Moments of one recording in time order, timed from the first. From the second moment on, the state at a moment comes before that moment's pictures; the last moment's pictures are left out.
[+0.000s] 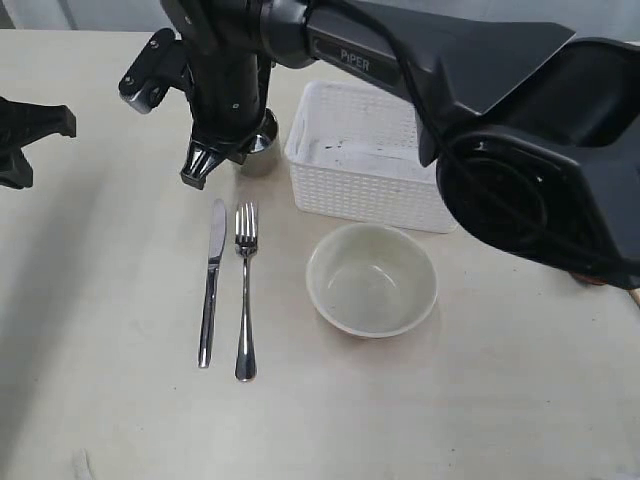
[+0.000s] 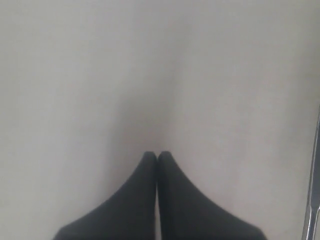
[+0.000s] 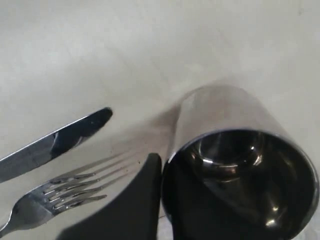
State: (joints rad) left arm -0.07 1.50 -0.89 -0.07 0.71 -0.20; right arm 0.84 2.41 -2.17 -0.15 1.16 -0.33
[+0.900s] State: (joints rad) left arm -0.08 1.50 -0.89 -0.09 0.70 -0.19; right arm 0.84 2.38 -2.17 -0.07 1.19 -0.45
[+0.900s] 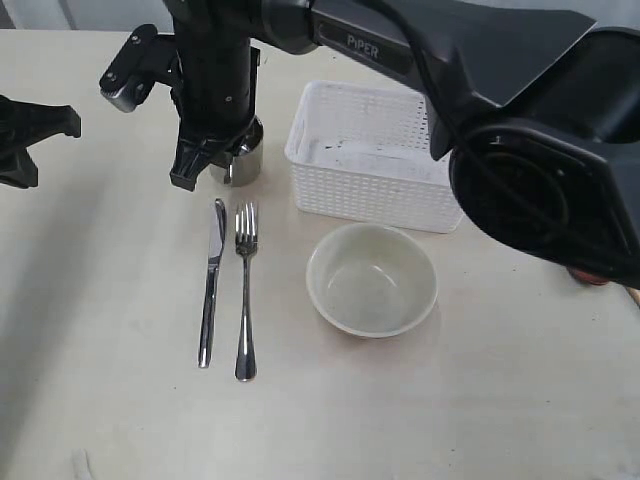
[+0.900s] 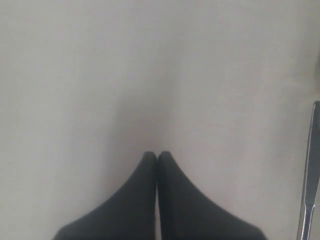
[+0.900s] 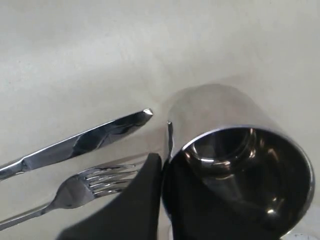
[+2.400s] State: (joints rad) left arm -0.08 1.50 -0.89 -0.10 0.69 -0.17; right arm 0.80 2.06 -2.16 -0.14 1.21 -0.32
